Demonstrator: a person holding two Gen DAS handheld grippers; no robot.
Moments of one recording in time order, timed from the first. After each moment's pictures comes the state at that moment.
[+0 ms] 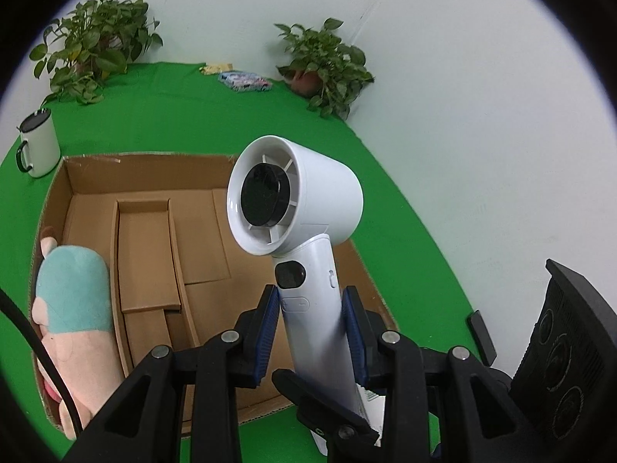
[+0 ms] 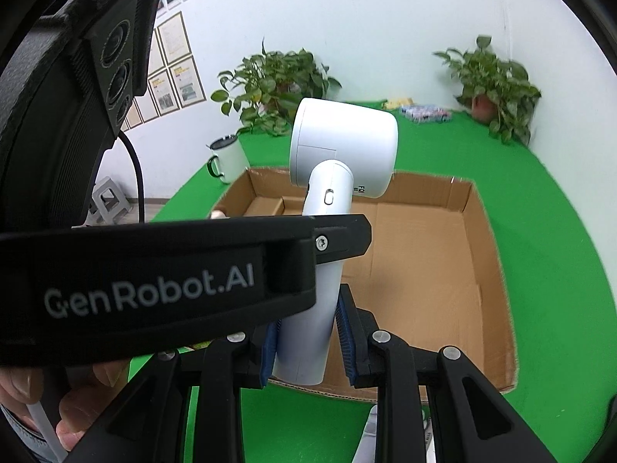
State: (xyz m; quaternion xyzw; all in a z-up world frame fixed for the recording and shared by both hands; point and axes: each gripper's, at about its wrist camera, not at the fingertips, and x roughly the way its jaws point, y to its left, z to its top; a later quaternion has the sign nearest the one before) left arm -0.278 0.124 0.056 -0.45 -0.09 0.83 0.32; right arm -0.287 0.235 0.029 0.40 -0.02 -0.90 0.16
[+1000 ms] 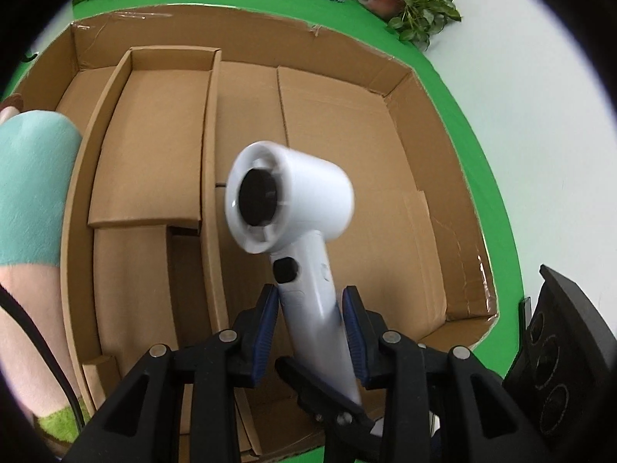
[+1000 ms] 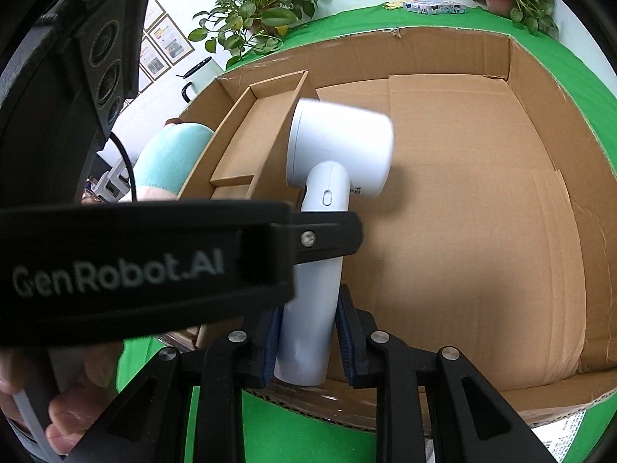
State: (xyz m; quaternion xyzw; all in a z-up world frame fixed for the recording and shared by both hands) left arm -0.315 0.132 -0.065 -0.59 -0.09 0.77 0.24; right arm -0.339 0.263 -0.132 0.52 -0.09 -0.83 0.20
